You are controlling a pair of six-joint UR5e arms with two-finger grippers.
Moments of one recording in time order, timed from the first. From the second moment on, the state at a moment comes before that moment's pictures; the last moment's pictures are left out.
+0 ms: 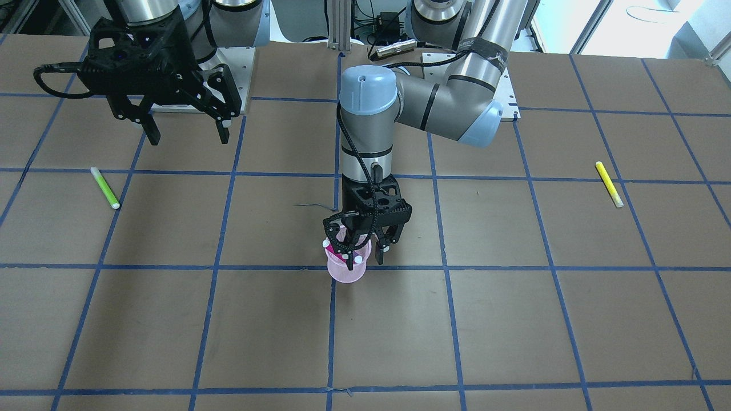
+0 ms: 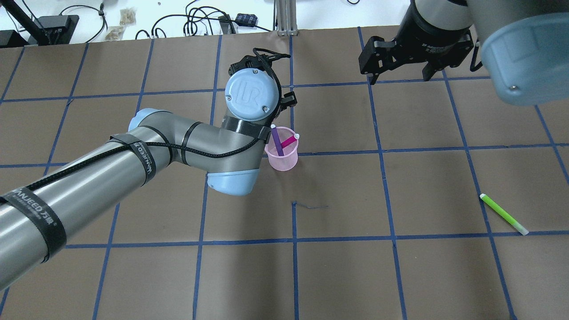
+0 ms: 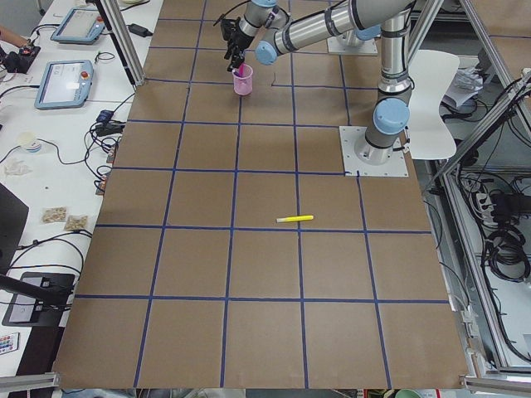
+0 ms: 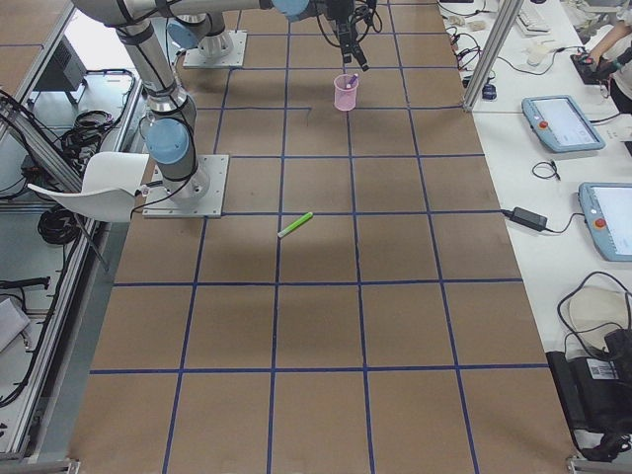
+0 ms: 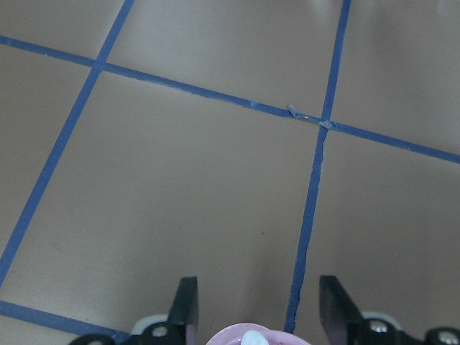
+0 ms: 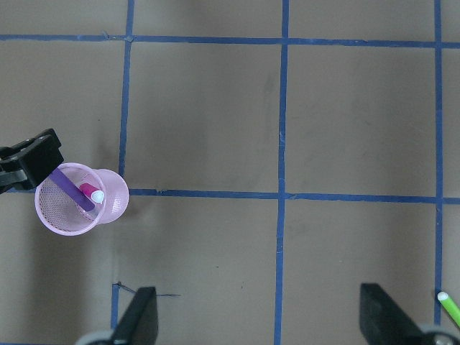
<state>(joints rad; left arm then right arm) -1.94 -1.92 -1.83 -0.48 1.76 -0.59 1.66 -1.61 1.57 -1.73 -1.56 0.05</state>
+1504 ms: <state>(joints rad) -1.54 -1.67 -1.61 -1.42 1.60 0.01 1.66 -1.61 1.57 -1.73 -1.56 0.06</state>
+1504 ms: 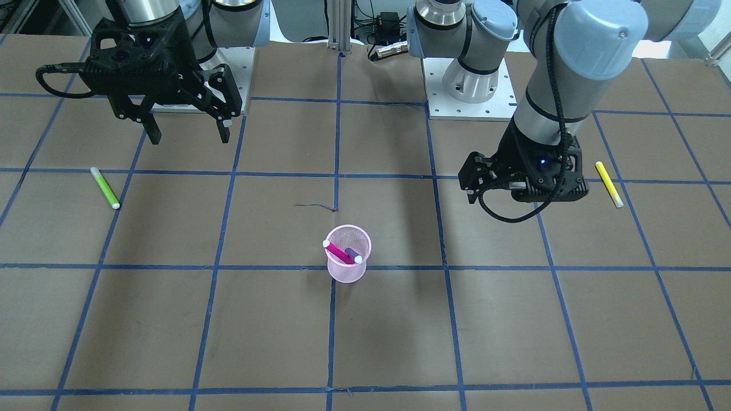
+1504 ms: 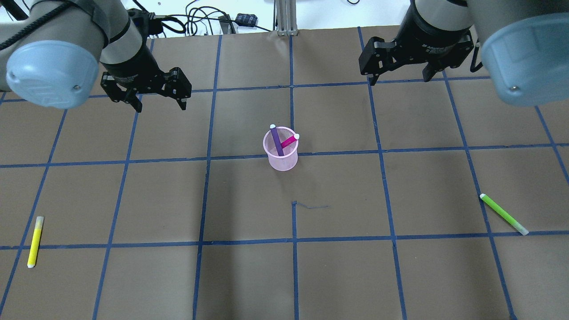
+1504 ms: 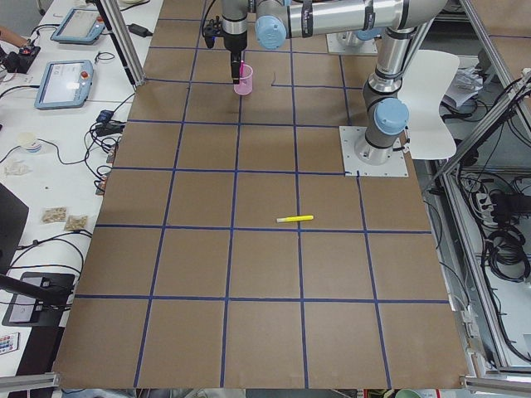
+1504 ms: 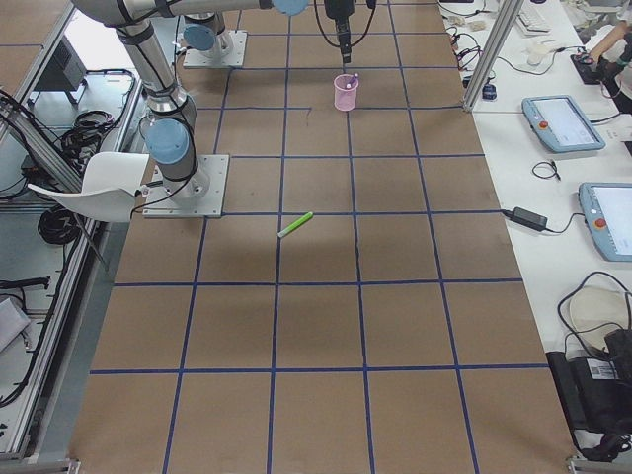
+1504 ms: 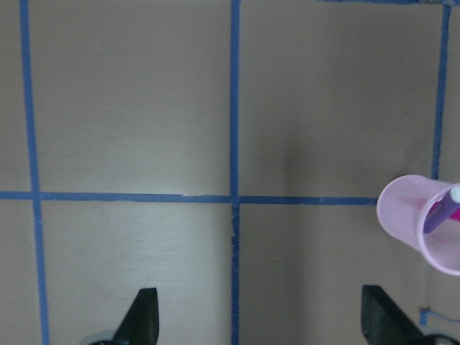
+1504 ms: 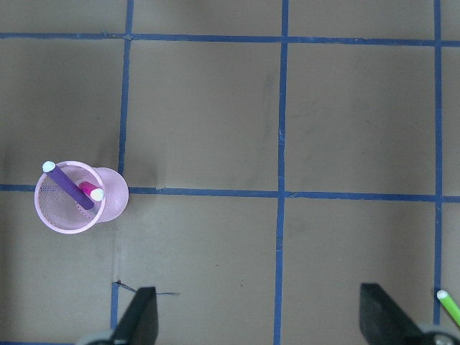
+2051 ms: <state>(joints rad) -1.52 -1.55 -1.62 -1.59 1.61 0.03 1.66 -1.61 1.57 -1.73 -1.56 0.06</state>
